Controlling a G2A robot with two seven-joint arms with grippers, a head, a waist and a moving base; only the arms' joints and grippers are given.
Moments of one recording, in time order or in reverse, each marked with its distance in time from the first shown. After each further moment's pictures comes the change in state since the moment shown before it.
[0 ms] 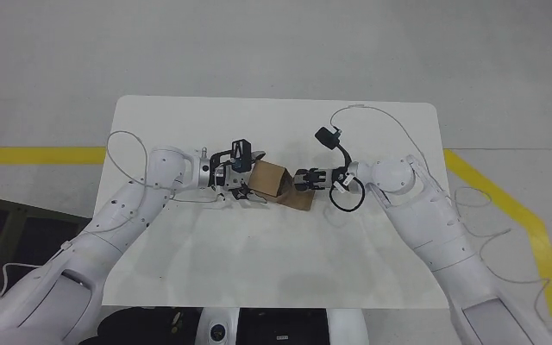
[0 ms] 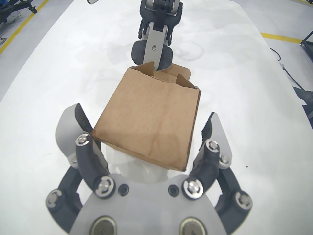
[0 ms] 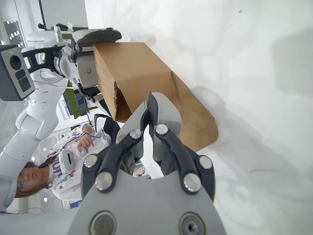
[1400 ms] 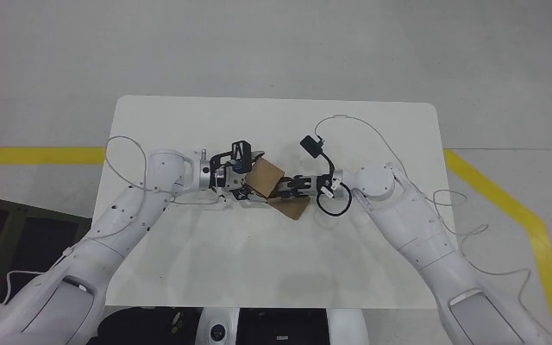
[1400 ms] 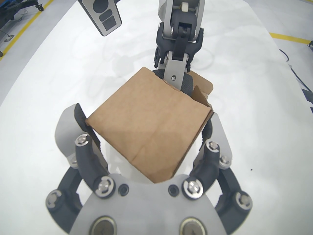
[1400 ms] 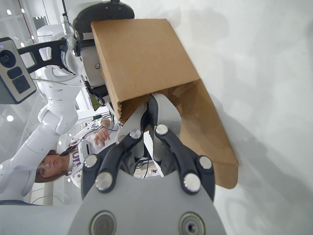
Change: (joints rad) left arm 0.053 -0.009 -0.073 -0.033 0.017 0.013 -0.045; right arm 0.031 -0.059 -0.101 0.133 0.164 -0.095 -0.048
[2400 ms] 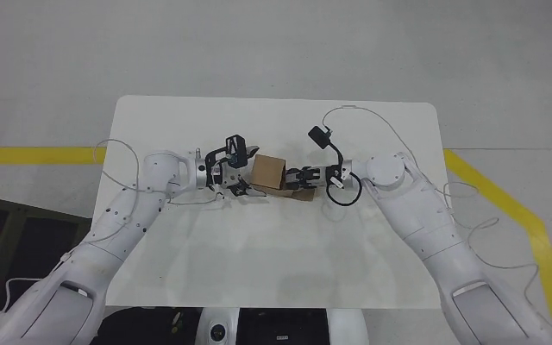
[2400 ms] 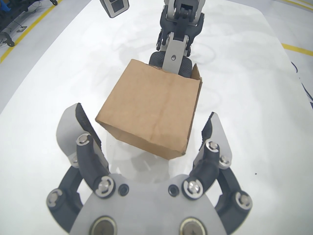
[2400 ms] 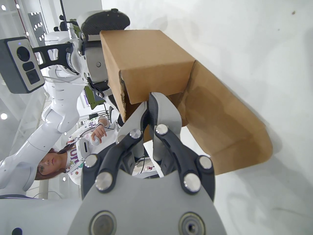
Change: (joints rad) left arm 0.042 0.002 -0.078 -0.022 -0.070 0.019 -0.096; right arm 0.041 0.007 0.050 0.046 -0.019 -0.024 0.073
